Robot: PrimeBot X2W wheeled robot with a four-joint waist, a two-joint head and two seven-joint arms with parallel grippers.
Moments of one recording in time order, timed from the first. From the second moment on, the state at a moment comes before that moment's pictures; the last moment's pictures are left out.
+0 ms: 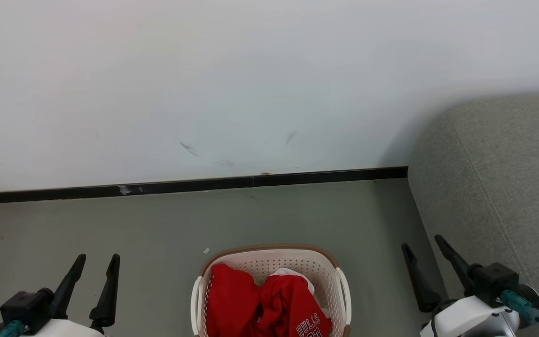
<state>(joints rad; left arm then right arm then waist) -0.05 0.22 -0.11 0.28 -0.51 -0.13 -0.25 0.00 -0.05 0.05 0.18 0.03 0.13 -0.25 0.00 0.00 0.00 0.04</state>
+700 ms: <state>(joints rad) -0.05 0.22 -0.09 0.30 -0.49 -0.13 -0.25 0.00 -0.04 0.02 0.20 0.03 0.13 -0.25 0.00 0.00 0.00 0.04</state>
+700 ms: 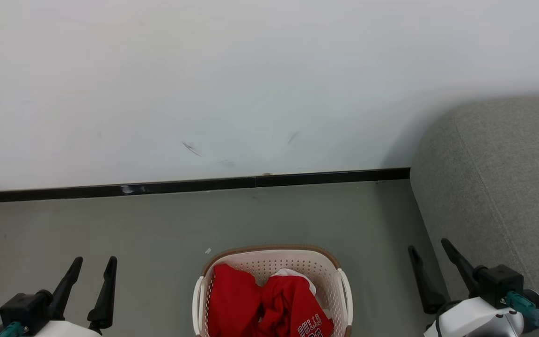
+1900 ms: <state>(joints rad) -0.05 0.20 -0.11 0.31 -0.48 -0.13 -0.25 0.02 -0.04 0.02 0.21 0.06 0.13 -0.25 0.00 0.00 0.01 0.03</state>
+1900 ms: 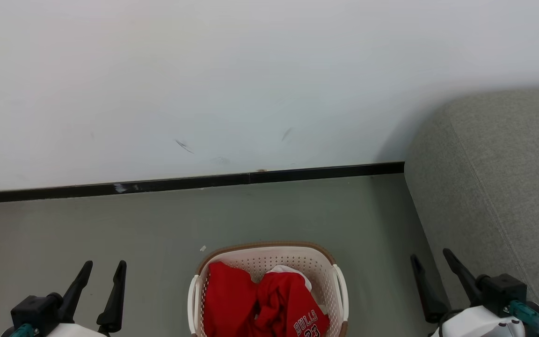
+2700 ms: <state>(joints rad) -0.04 0.23 -0.22 0.29 -0.52 -0.13 -0.25 0.01 -0.04 0.03 0.14 0.06 0.13 -0.25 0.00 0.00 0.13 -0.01</state>
